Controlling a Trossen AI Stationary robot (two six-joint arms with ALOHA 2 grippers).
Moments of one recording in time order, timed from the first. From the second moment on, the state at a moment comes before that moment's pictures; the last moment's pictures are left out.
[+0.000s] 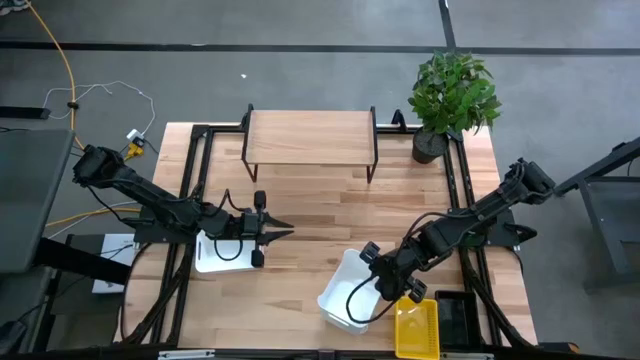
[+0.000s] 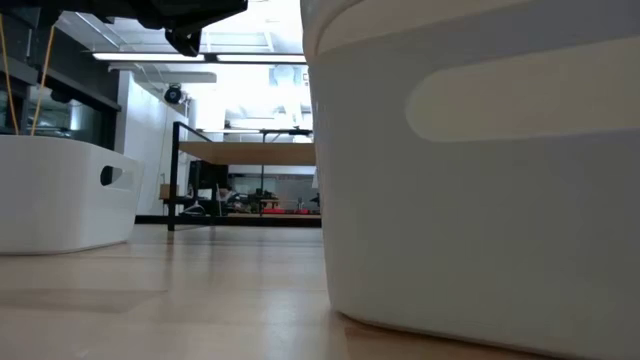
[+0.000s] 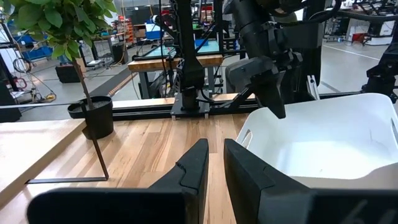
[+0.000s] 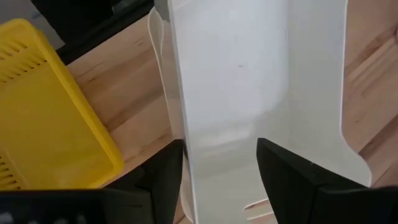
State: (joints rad) left arm -0.28 1.14 0.45 0.61 -0.43 0.06; right arm 0.52 1.52 1.20 -0.73 -0.08 -0.41
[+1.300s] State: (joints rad) left arm -0.28 1.14 0.45 0.61 -0.43 0.06; right arm 0.52 1.47 1.20 -0.07 -0.38 -0.17
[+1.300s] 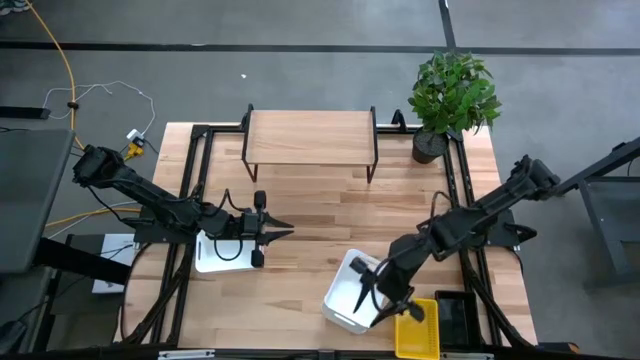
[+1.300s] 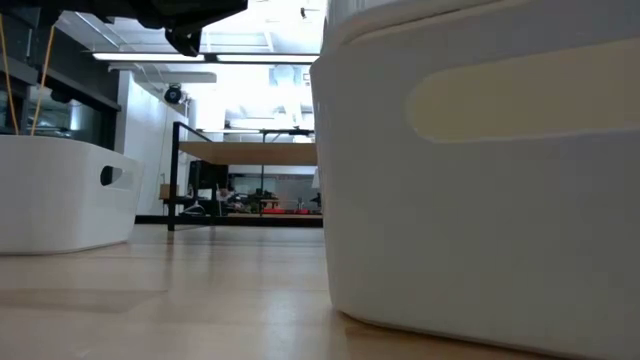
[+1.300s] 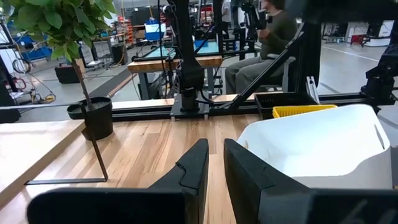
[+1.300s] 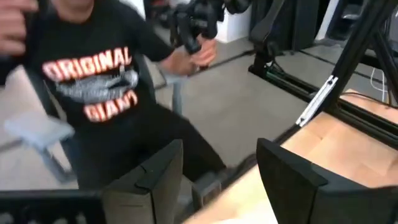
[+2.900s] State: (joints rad) left arm -0.28 1.14 0.45 0.66 -0.43 0.15; right arm 0.66 1.77 1.33 -0.30 0.14 0.28
